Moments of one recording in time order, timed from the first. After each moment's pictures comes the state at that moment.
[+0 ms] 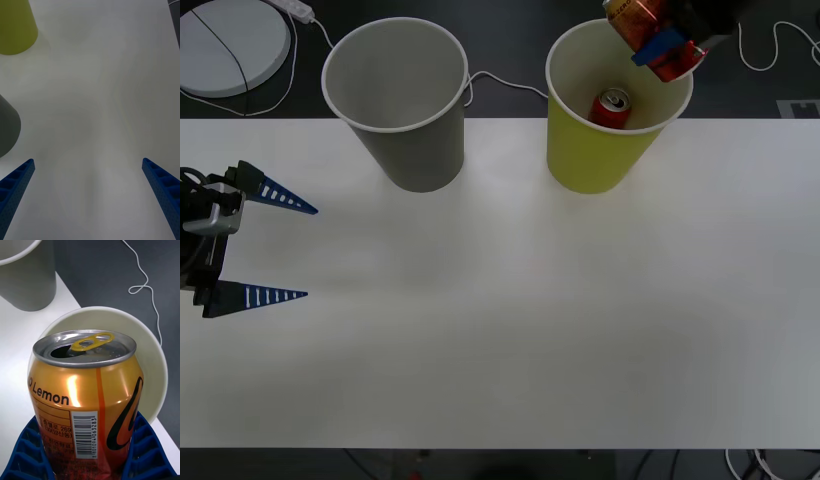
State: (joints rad) right arm -1.18 -0.86 0.33 -1.49 2.03 -1.57 -1.16; left arm -0.18 0.99 0.15 -1.79 -1.49 -1.46 0.11
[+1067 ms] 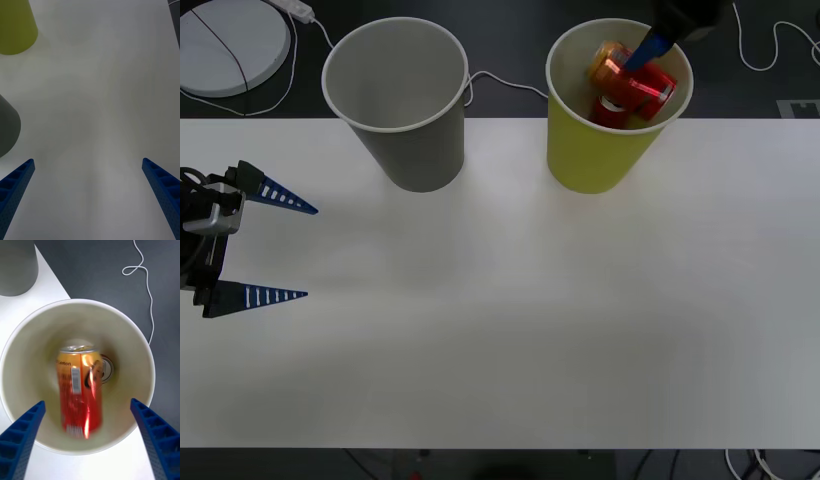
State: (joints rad) right arm -1.30 -0.81 0.44 -1.31 2.09 -1.57 -1.11; left arm -0.18 0.99 0.15 -1.79 -1.49 -1.46 0.11
